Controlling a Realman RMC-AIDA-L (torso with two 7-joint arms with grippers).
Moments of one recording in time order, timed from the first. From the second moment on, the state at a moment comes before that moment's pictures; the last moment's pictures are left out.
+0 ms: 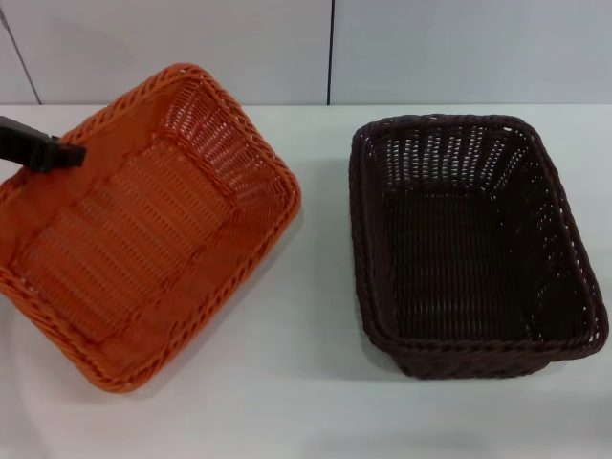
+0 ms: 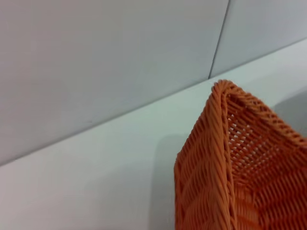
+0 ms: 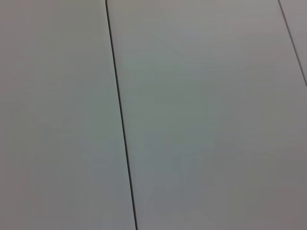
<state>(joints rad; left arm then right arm) -0.64 -2.03 0.72 1.32 2.60 1.53 -2.23 0.32 2.08 0.81 0.11 -1.90 -1.46 0.19</state>
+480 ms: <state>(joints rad) -0.64 -2.00 0.72 1.41 2.50 1.60 -2.23 0.32 2.08 0.81 0.12 -1.90 -1.47 0.19</state>
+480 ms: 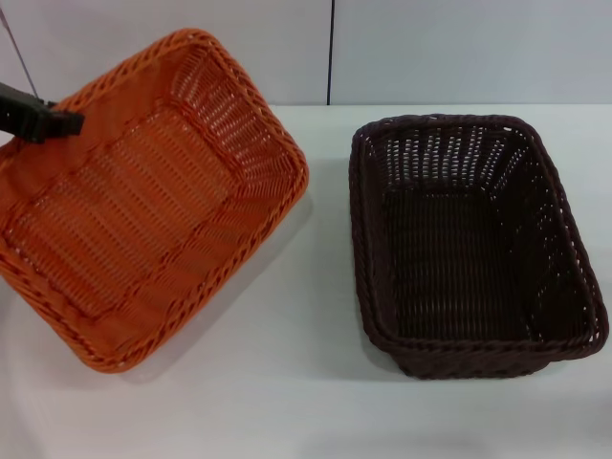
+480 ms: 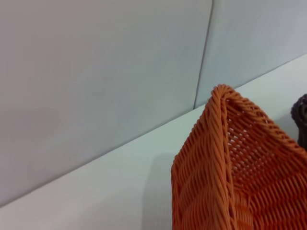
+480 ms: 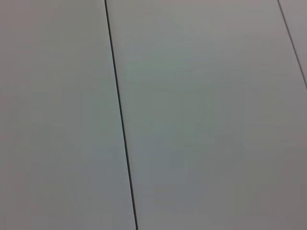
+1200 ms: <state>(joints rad) -0.71 -1.98 0.73 1.40 2.49 1.85 -2.08 0.32 2.07 0.82 0.05 -1.90 -1.50 0.32</state>
